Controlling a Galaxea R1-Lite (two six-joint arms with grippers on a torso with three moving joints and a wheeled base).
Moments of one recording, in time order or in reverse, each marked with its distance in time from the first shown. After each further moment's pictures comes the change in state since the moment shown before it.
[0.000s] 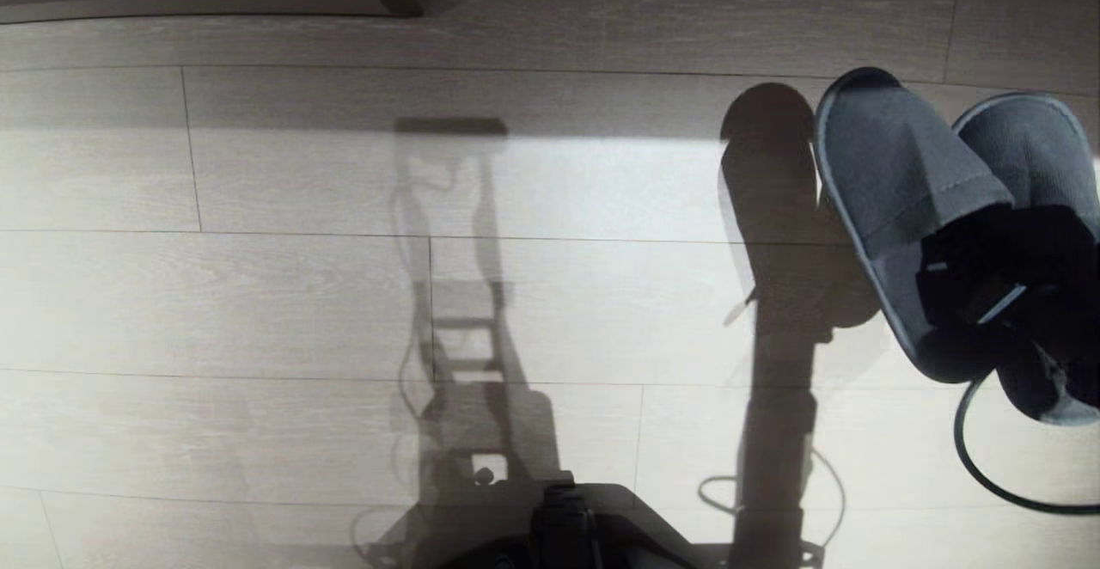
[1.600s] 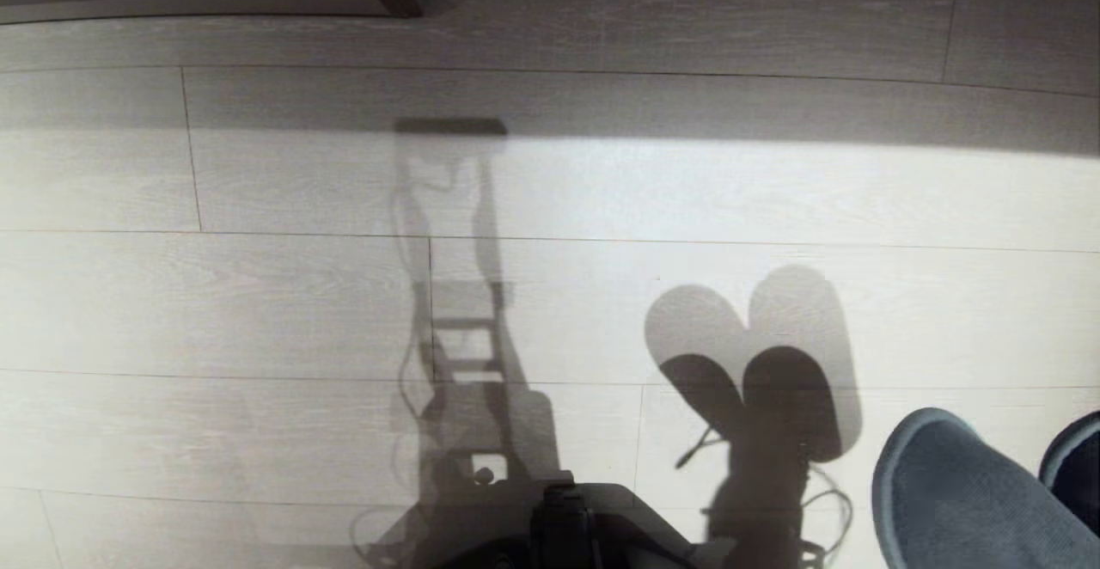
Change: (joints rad) left arm 0.000 0.000 0.000 -0.001 0.000 0.000; right arm 0.094 -1.452 0.282 1.408 -0.003 -0.017
